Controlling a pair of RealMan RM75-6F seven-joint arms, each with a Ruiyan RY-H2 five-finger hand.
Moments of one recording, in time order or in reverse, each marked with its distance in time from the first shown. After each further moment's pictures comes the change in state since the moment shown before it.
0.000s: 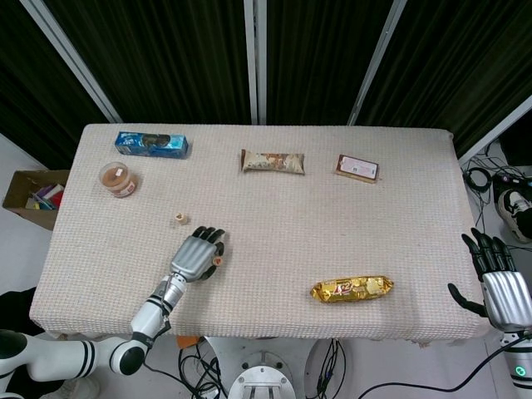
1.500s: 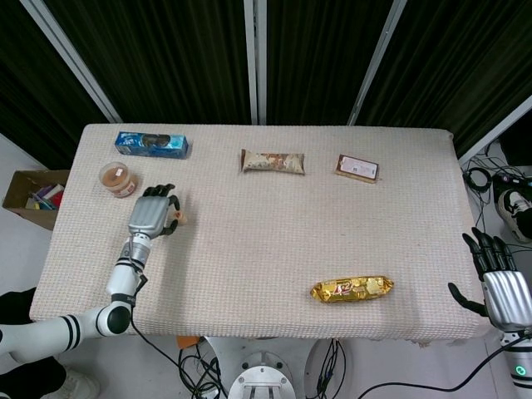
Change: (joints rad) left arm -0.027 0.114 -0.169 0.124 -0.237 -0.037 -0.089; right arm 0.001 0.000 0.004 -0.002 0.003 -0.002 0.002
